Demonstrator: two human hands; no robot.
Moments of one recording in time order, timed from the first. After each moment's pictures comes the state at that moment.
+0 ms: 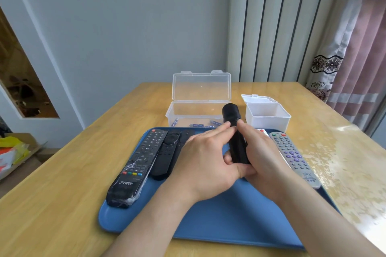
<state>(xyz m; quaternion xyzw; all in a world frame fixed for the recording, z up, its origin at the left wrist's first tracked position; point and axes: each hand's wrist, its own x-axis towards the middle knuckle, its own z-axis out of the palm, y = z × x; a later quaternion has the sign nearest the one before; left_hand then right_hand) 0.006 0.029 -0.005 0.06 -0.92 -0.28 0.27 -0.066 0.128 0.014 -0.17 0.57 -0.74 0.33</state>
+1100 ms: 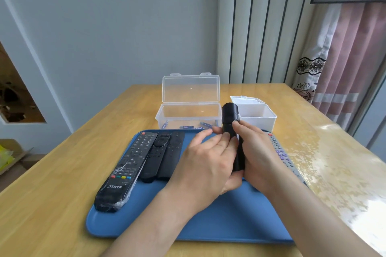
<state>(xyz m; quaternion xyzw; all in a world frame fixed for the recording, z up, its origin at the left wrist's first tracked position) -0.003 0.042 -0.018 -0.04 -0.94 0.03 0.34 -0.080 0.133 0.015 -0.12 0.53 -0.78 0.31</state>
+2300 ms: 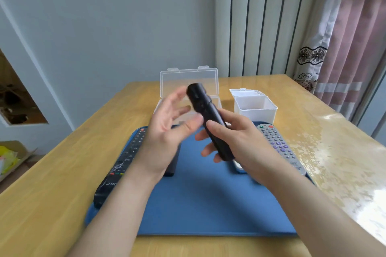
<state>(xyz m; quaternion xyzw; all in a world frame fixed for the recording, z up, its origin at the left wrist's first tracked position) 0.017 0.005 0.018 0.04 -0.72 -0.62 0.30 -0.075 0.135 0.015 -0.35 0.61 -0.66 0.27</state>
